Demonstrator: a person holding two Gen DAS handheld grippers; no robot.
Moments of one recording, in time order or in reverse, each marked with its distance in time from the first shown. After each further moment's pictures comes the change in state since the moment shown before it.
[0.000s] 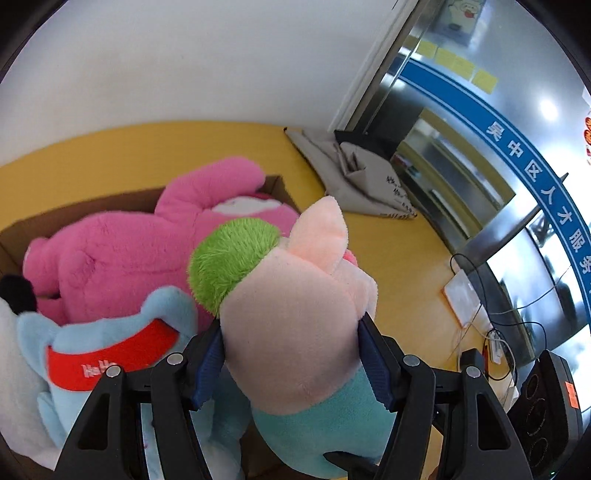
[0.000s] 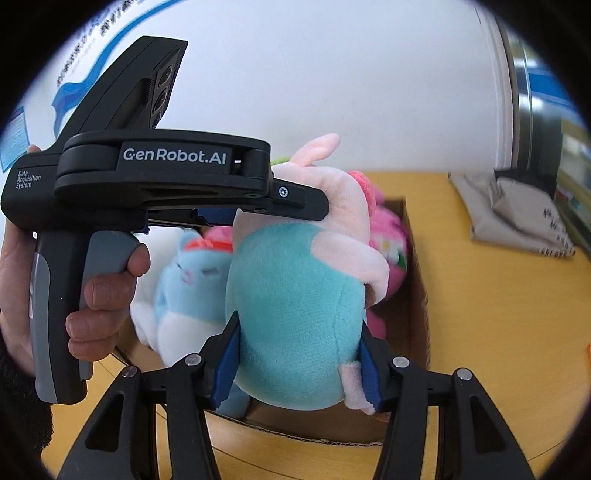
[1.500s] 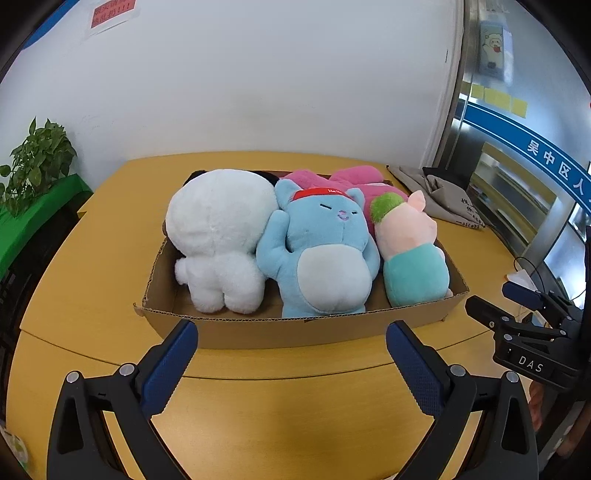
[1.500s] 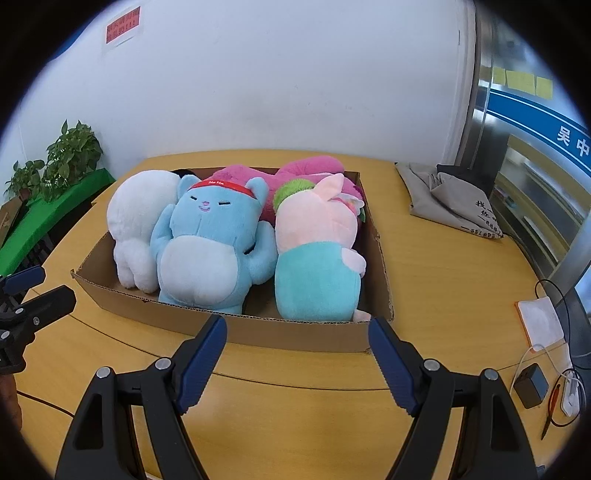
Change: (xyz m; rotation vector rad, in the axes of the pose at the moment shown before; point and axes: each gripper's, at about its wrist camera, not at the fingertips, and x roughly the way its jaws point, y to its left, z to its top) left arm -0.197 0.012 -0.205 -0.094 -0.270 0.412; right arm -0.067 0.069 -0.037 -0.070 0.047 -0.300
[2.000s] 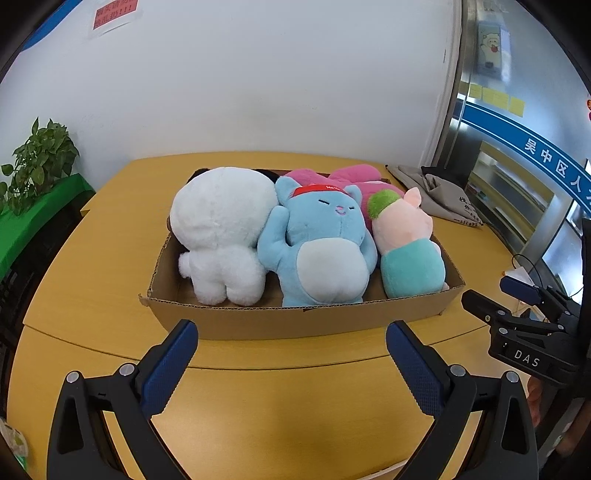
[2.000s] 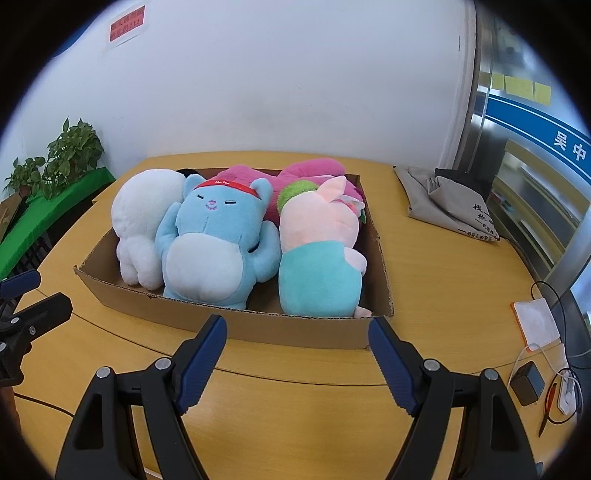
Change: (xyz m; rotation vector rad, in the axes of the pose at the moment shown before) left arm -0.009 -0.001 -0.009 0.005 -0.004 0.003; right arm -0.009 0.007 -0.004 -0.008 -0.013 -0.008
